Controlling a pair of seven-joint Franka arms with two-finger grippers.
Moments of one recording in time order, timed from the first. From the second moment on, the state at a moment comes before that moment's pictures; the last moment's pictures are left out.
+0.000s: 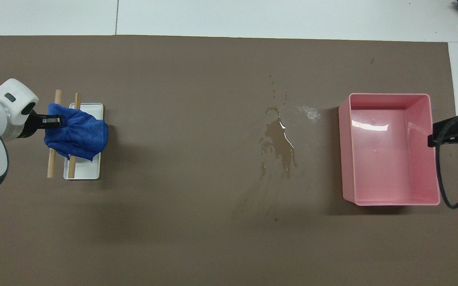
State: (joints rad) left arm 0.13 0.07 -0.10 -2.05 -0.05 2.31 0.05; right arm -0.02 -0.03 0.03 -1.46 -0.01 1.36 0.20
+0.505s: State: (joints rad) left arm 0.13 0.11 -0.10 -1.98 -0.05 2.22 0.05; right arm -0.02 -0.03 0.03 -1.46 -0.01 1.36 0.20
